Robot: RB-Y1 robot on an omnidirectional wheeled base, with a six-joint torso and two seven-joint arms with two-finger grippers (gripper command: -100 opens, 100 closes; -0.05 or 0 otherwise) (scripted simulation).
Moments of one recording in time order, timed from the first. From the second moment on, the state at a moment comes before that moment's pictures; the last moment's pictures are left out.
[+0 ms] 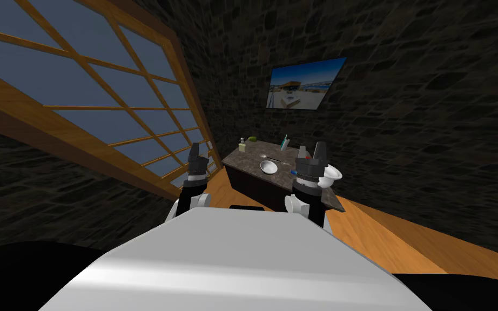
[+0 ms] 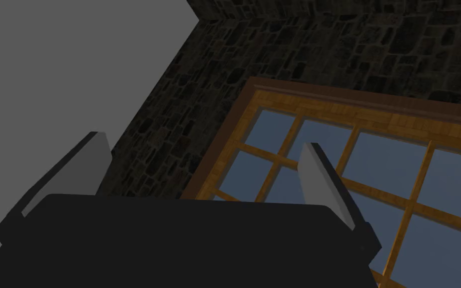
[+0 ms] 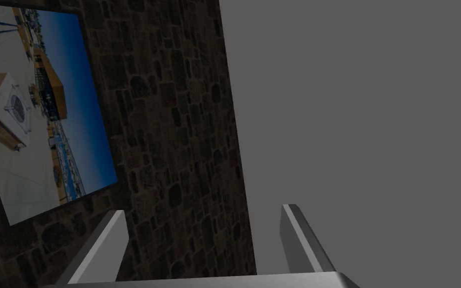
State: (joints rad) left arm 0.50 -0.01 -0.02 -2.30 -0.07 -0.43 -0.13; right arm 0.46 -0.01 0.05 -2.38 0.01 -0.54 0.06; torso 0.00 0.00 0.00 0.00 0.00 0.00
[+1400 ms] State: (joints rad) left arm 0.50 -0.01 -0.02 -2.30 -0.07 -0.43 -0.13; right arm 0.84 -0.17 -0.09 -2.41 0.18 -0.47 0.32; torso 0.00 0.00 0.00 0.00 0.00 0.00
